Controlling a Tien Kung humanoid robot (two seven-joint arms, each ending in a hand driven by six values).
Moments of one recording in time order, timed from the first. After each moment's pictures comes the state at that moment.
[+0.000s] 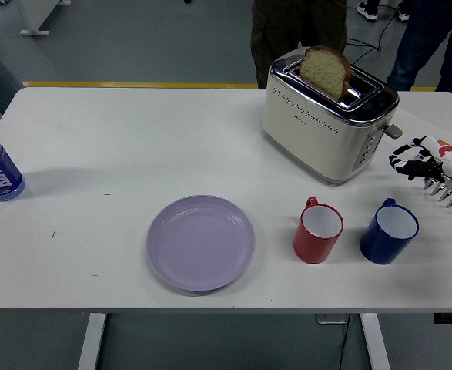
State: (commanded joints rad) left arm -0.08 0.10 -0.96 -0.18 0.82 0.25 0.33; right arm 0.64 -0.62 0.84 1.25 -1.41 -0.02 -0.44
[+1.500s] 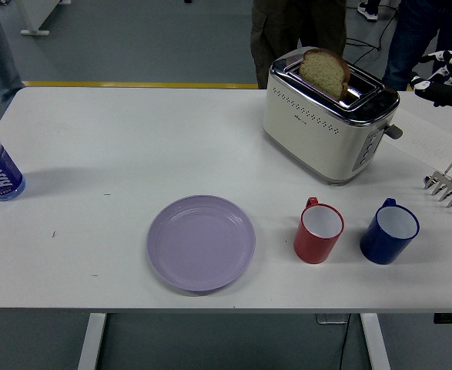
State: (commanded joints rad) left arm -0.08 0.10 -0.95 -0.18 0.82 0.24 0.33; right arm 0.75 -0.59 0.97 1.32 -1.46 -0.13 -0.41
